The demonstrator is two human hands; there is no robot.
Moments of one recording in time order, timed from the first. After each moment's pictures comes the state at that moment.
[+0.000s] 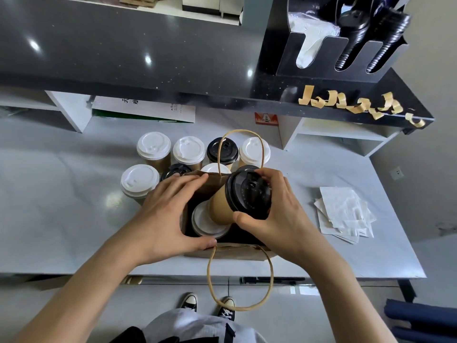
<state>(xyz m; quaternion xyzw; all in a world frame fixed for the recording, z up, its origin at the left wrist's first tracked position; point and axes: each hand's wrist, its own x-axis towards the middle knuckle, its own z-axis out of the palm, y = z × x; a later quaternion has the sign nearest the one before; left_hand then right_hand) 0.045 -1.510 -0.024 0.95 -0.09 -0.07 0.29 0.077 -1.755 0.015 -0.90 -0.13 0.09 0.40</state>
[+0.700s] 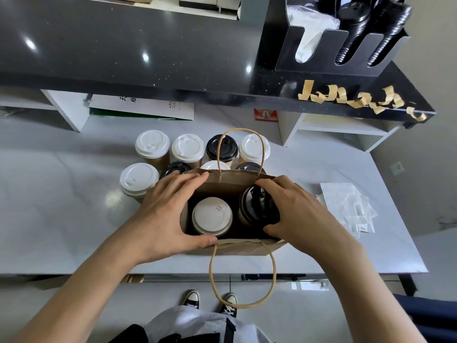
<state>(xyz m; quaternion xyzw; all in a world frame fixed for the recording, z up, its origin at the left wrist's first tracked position) 0.046 -1.510 -0.023 0.95 -0.09 -0.09 0.29 0.095 -1.779 0.012 -0.97 -0.21 0.11 0.09</state>
